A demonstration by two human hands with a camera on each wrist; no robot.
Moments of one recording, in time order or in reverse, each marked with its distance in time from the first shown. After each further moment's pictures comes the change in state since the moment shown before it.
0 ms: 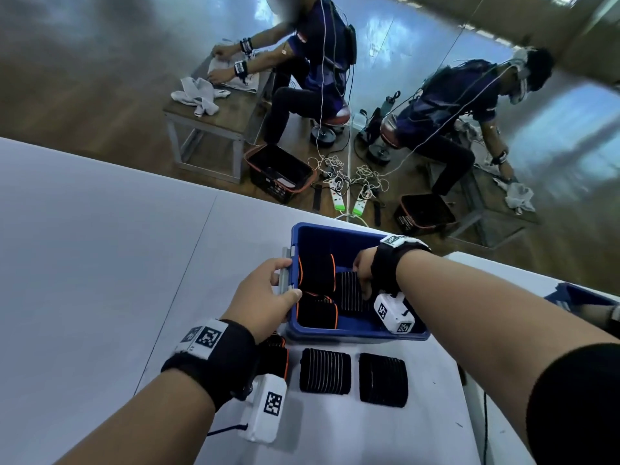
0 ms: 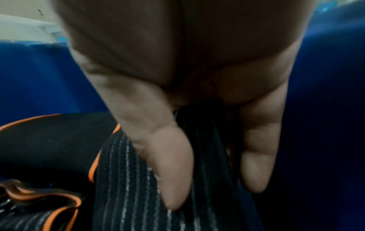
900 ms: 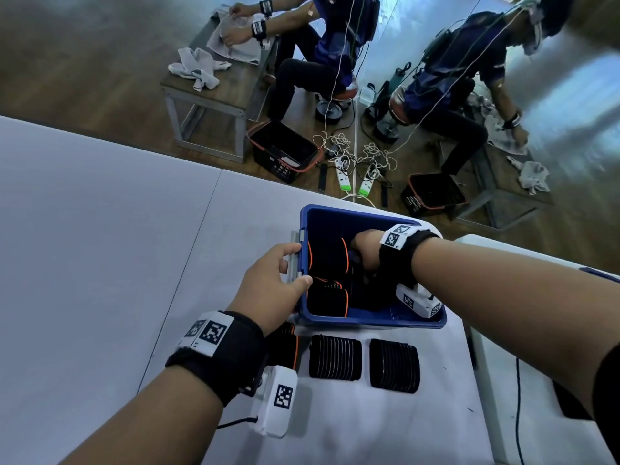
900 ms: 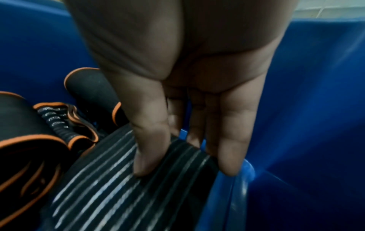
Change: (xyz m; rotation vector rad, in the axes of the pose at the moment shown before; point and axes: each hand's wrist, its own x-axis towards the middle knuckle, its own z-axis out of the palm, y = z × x) left_hand -0.001 0.000 0.000 0.027 -0.002 0.016; right_hand 0.007 -0.023 0.001 -0.367 0.119 -0.106
